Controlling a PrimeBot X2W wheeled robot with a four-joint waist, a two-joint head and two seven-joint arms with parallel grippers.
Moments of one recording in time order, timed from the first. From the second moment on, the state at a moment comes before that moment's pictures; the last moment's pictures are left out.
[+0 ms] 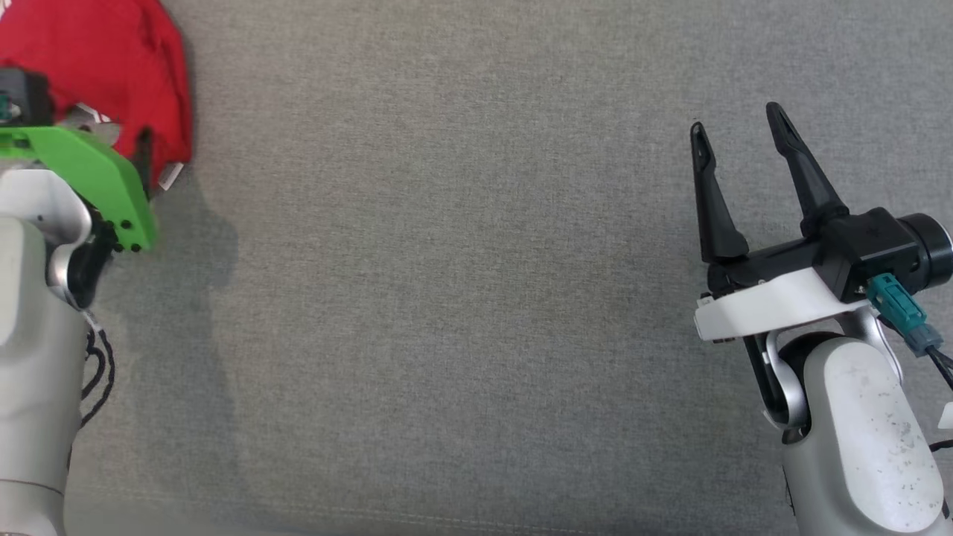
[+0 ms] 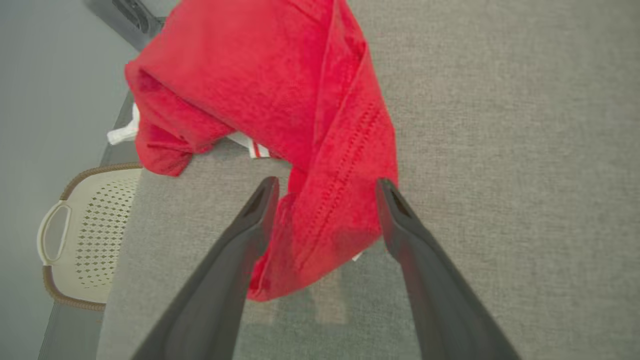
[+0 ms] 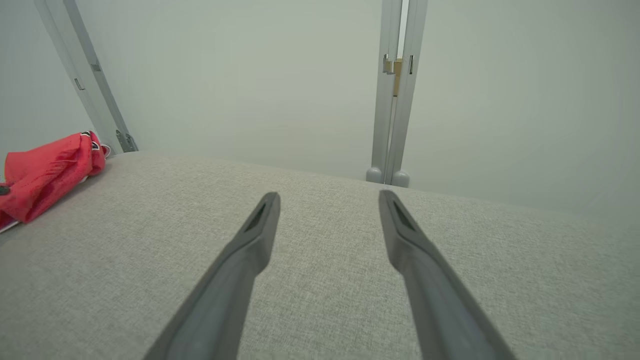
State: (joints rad) left arm -0.88 0.38 -0.24 0.78 -0.46 -0.13 0.31; right arm -0.33 -0.05 0.07 -0.08 -0.02 0.13 -0.09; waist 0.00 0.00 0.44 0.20
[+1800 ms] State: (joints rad) left arm -1.28 0.31 -0.67 0.60 -0.76 -0.13 0.01; right arm -0.21 -0.05 -0.04 0.17 0.15 0.13 -0.25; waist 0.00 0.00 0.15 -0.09
